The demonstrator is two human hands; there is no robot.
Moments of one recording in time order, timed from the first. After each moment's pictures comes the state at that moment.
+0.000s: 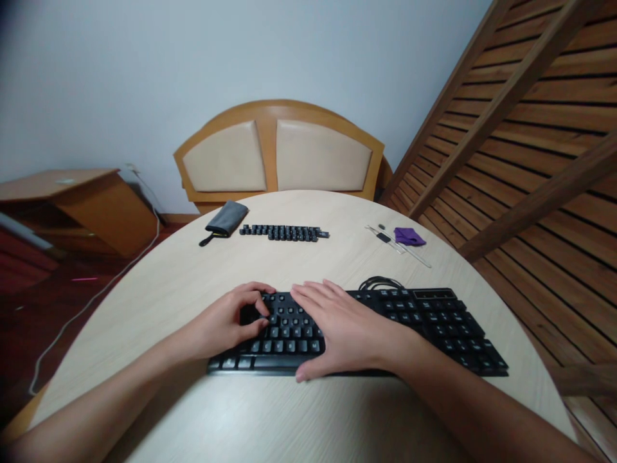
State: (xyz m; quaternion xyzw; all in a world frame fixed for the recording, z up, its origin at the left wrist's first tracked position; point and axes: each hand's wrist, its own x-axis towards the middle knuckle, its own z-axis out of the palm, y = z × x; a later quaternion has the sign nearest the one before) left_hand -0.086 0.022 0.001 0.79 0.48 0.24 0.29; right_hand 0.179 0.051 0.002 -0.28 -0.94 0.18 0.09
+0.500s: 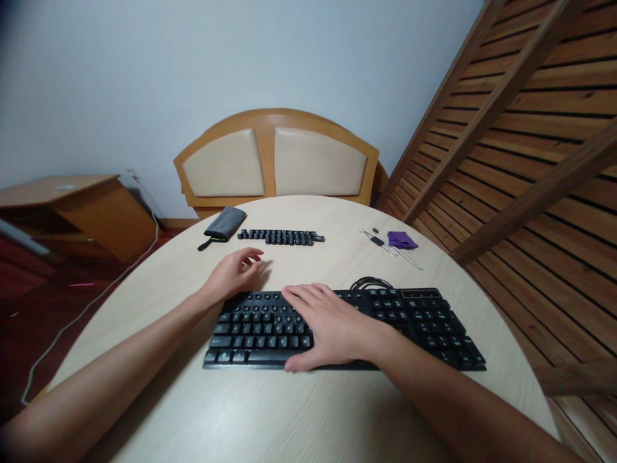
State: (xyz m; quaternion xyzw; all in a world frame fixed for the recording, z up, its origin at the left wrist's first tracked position) left_hand -0.101 0.107 -0.019 0.74 0.61 0.25 0.11; right_hand 0.171 0.059 0.000 -0.28 -0.93 0.21 0.06
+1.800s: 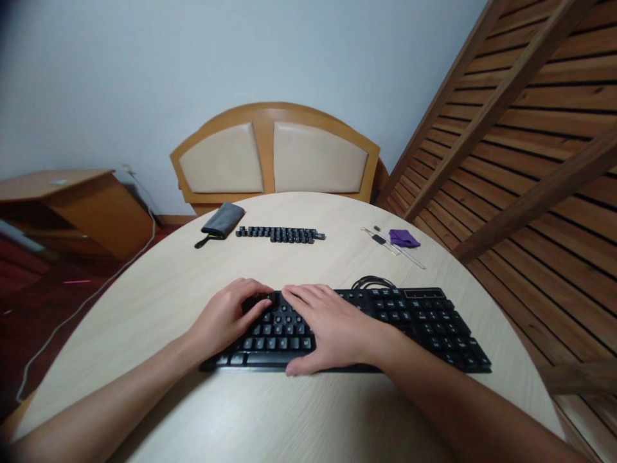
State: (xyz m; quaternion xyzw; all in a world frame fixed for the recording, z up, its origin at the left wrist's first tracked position) left_hand -0.075 0.030 -0.009 0.81 0.50 0.26 0.15; right_hand 0.171 0.058 -0.001 -0.28 -0.94 0.20 0.05
